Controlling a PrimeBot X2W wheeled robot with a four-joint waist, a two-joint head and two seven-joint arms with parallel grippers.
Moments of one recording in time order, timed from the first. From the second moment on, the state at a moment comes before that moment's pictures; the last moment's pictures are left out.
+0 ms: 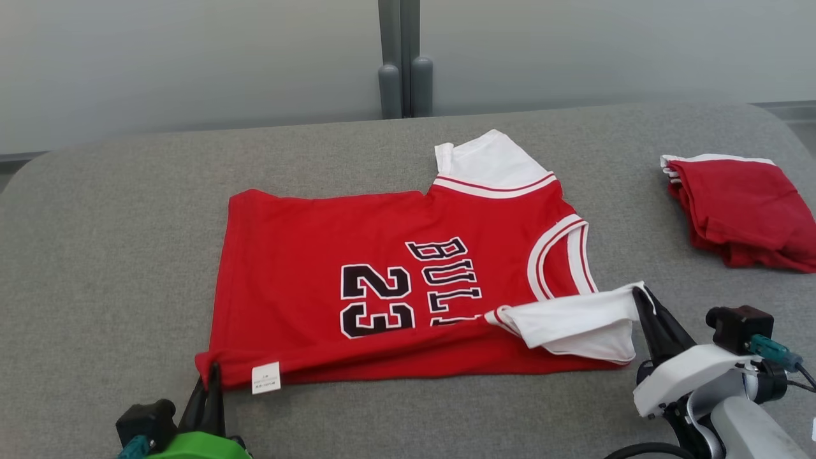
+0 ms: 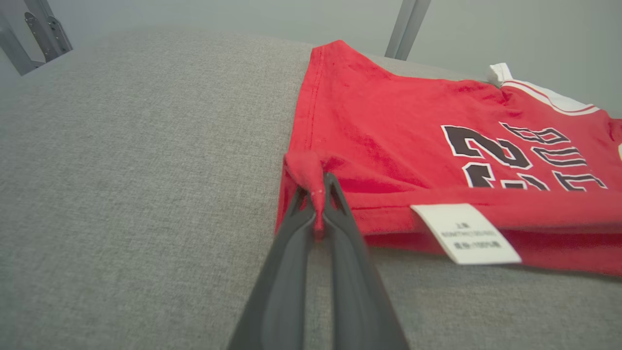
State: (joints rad) left arm -0.03 0.05 0.03 0.49 -0.25 -0.13 -0.26; right arm -0.18 -0.28 0.23 0.47 0.54 0.13 -0.26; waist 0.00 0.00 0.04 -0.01
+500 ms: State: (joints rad) left arm -0.24 0.05 -0.02 0.62 -0.25 -0.13 -0.26; right arm -0.39 -0.25 0.26 0.65 0.49 0.13 -0.26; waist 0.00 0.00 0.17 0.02
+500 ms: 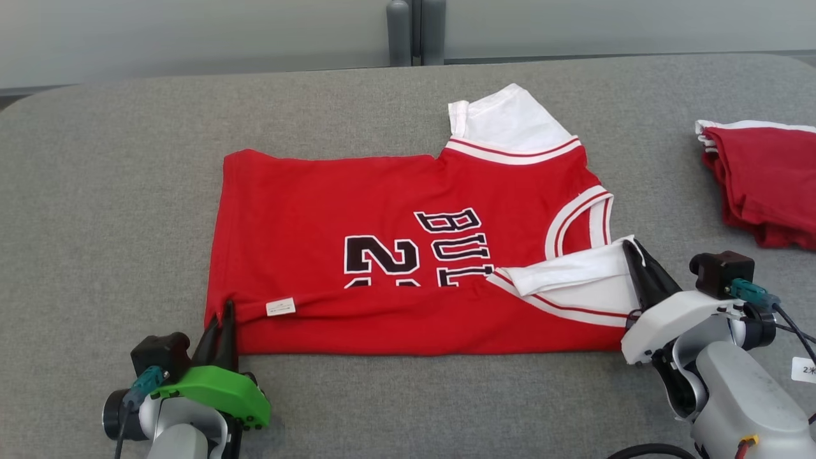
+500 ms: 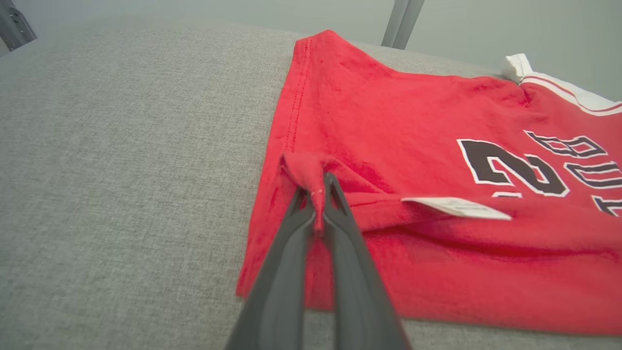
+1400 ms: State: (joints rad) left arm -0.18 0.05 0.00 0.50 -0.26 -0.05 -0.26; right arm -0.19 -0.19 0.08 0.48 0.39 0.13 -0.26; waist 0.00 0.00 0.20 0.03
